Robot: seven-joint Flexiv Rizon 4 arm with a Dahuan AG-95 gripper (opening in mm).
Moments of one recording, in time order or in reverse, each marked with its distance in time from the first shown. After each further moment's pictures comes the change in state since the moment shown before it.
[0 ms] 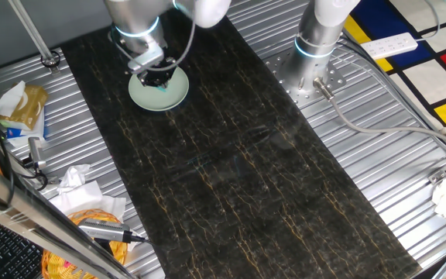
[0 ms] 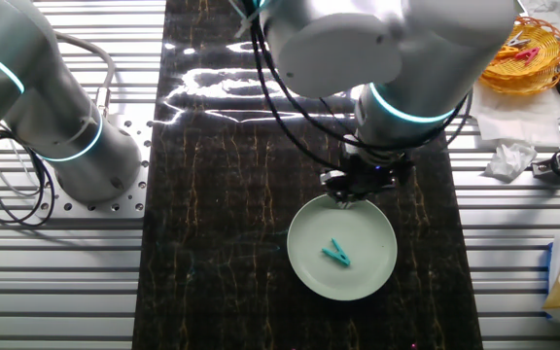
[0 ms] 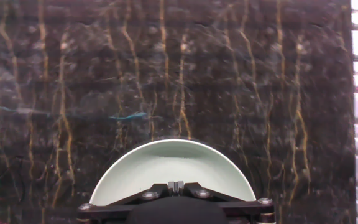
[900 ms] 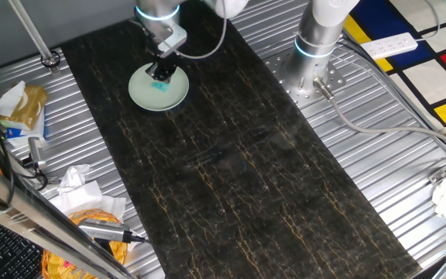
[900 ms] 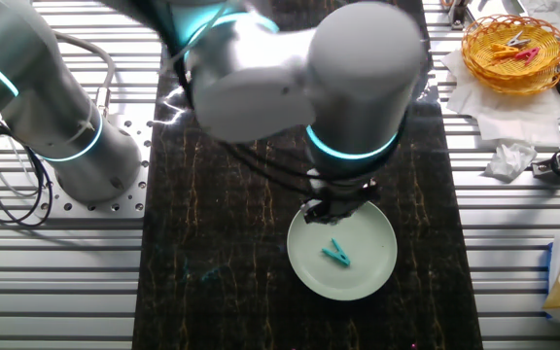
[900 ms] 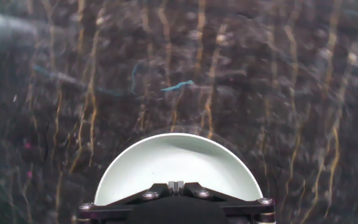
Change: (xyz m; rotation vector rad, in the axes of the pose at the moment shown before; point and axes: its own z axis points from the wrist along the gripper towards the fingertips) arm 0.023 0.019 0.024 0.185 0.006 -0.193
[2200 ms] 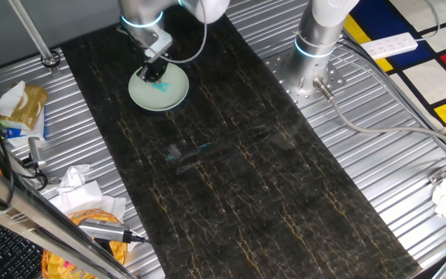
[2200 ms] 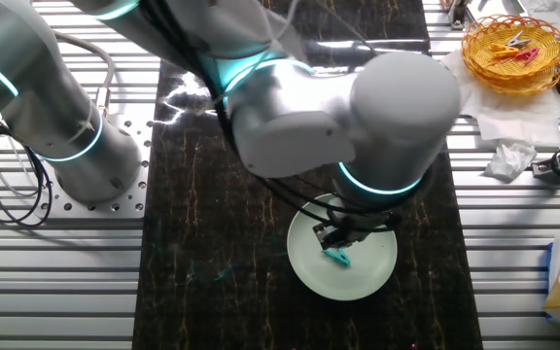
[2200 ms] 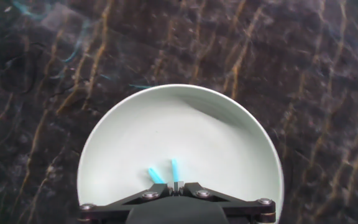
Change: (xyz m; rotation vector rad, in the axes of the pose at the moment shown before) arm 0.029 -0.001 0.035 -0.087 -0.018 -0.100
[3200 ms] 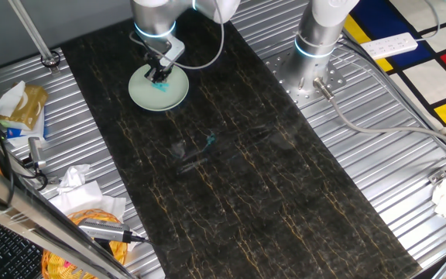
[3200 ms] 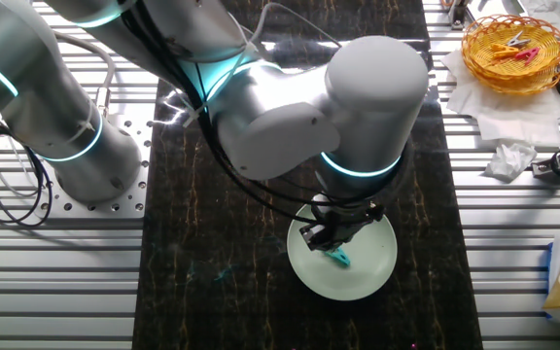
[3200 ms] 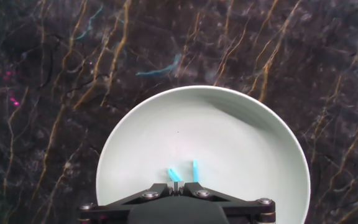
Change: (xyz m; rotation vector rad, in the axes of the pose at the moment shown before) arm 0.000 0.016 0.011 -0.022 0.082 -0.026
